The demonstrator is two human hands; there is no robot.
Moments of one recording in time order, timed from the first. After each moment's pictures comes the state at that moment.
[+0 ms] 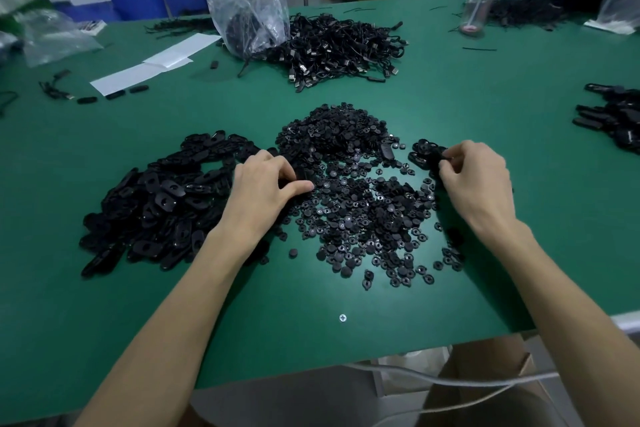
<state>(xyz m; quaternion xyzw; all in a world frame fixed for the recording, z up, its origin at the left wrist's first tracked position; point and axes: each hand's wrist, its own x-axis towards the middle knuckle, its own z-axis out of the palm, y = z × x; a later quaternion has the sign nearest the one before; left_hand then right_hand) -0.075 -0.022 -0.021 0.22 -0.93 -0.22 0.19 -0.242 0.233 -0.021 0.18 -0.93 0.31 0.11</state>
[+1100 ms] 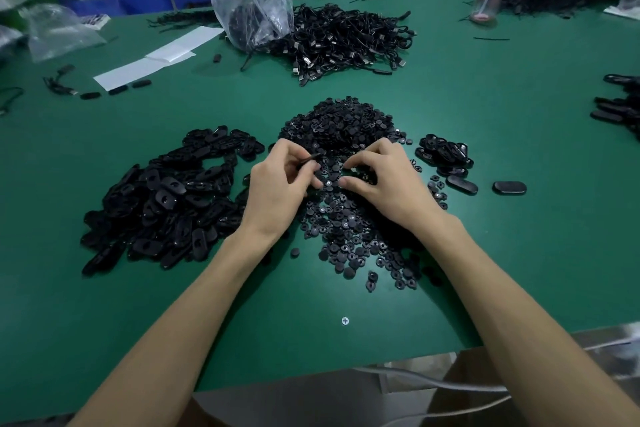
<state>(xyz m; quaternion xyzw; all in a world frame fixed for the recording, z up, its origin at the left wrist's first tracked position) -0.086 -0.003 -0.034 0.15 -0.82 -0.46 0.31 -0.217 0.152 -0.037 0.42 -0.85 0.31 0.00</state>
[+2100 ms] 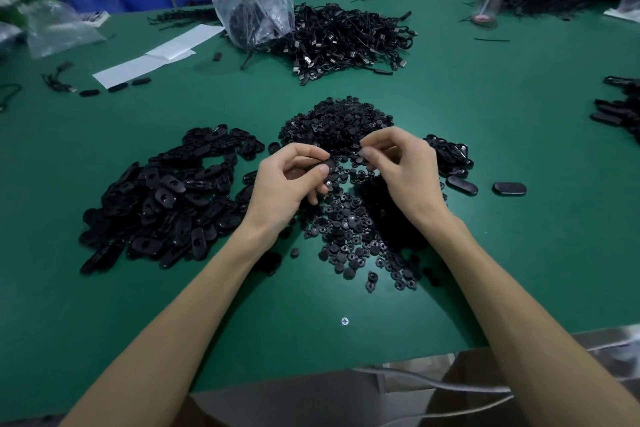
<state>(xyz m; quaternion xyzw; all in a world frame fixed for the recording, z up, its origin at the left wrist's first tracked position) -0.085 0.002 -0.031 0.14 -0.73 -0.62 0.26 -0.215 0.157 -0.027 0.32 -0.76 0.56 0.01</state>
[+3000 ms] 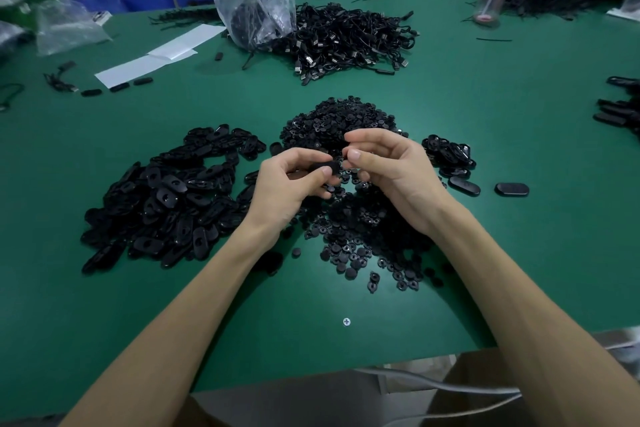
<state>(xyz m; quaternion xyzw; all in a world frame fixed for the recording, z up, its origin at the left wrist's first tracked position) -0.085 0.003 -0.030 0.14 -0.70 -0.65 0.24 -0.211 0.157 -0.020 0.28 -0.52 0.75 -0.30</state>
